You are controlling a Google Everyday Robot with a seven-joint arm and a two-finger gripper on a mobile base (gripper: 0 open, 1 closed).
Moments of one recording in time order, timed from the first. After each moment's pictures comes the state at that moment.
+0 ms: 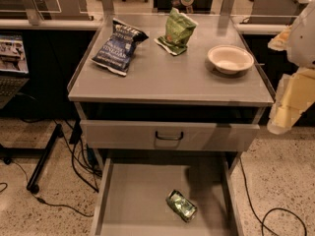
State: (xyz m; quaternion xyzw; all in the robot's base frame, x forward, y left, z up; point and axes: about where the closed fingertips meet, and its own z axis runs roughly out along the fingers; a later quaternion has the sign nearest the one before) arm 0.439 -0.216 0.979 -0.60 0.78 -0.04 0.16
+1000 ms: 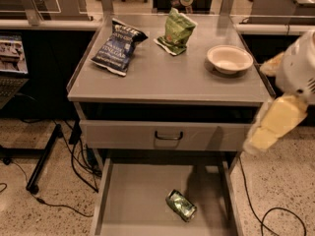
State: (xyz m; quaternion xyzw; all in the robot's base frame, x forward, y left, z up) arm 0.420 -0.190 0.949 -0.55 0.81 0.02 0.21
